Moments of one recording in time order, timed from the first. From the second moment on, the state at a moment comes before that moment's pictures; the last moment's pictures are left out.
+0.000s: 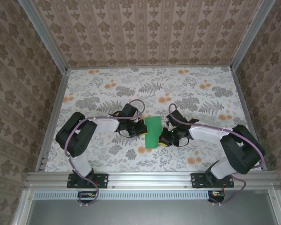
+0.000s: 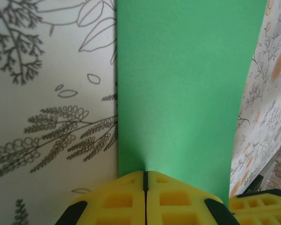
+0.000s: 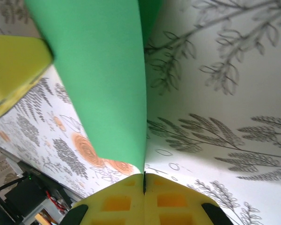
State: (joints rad) left arm -0.70 1.77 0.85 -0.08 0.54 -0.88; right arm 0.59 1.49 0.70 -0.36 -0.49 0.98
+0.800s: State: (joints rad) left arm -0.69 1.74 0.91 -0.16 0.53 -0.82; right arm 0.59 1.66 0.84 -0.29 -0.49 0.98
